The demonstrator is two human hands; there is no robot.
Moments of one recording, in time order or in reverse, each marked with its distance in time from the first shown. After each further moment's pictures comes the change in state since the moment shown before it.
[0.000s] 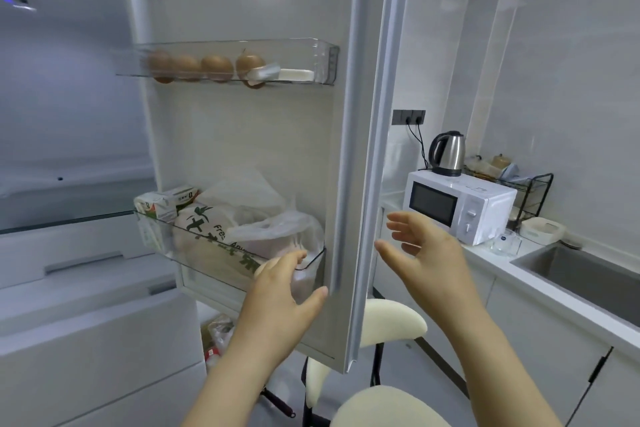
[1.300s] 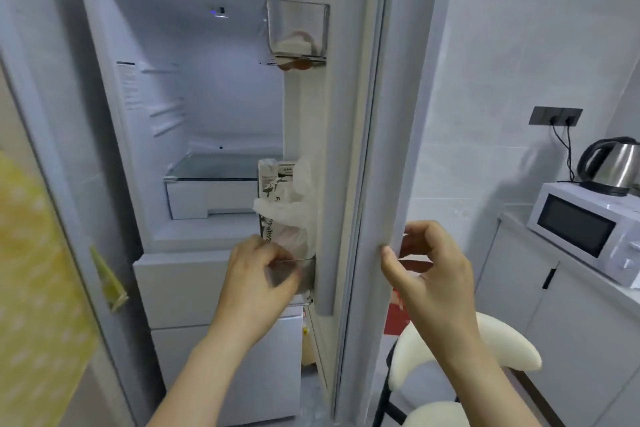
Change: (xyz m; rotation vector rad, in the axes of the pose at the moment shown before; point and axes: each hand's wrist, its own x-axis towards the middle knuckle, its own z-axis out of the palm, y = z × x) left_hand -0.076 -0.073 -0.100 0.262 0.404 -0.114; right_hand -0.058 -0.061 0.086 0.416 -0.072 -0.269
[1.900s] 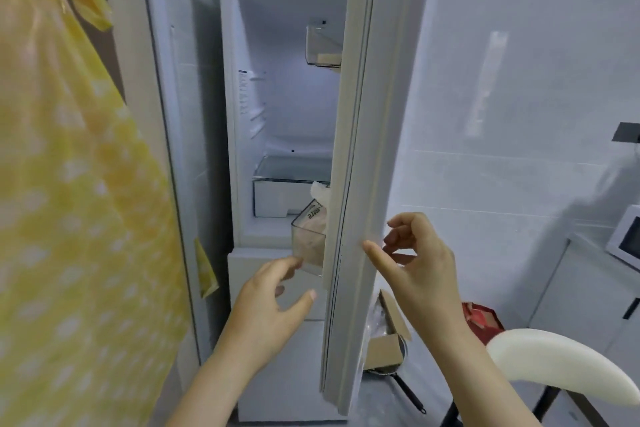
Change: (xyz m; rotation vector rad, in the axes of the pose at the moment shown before) left_hand -0.046 -0.134 -0.151 -0.203 -0.080 -0.141; right_hand -0.036 -0.109 0.179 0.063 -0.143 -0.020
